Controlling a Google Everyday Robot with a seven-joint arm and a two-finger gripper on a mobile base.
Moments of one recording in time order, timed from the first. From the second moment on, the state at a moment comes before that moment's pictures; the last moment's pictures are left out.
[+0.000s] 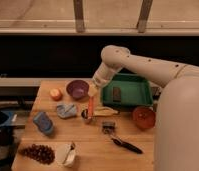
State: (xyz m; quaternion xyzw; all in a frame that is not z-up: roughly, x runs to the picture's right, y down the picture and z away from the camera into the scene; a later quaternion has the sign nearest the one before) arm -0.018 0.021 0.771 -0.40 -0.07 0.37 0.83
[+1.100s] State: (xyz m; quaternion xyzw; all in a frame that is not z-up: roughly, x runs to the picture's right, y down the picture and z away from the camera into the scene) arm -0.048 0.038 0.811 -0.41 -0.08 0.34 0.84
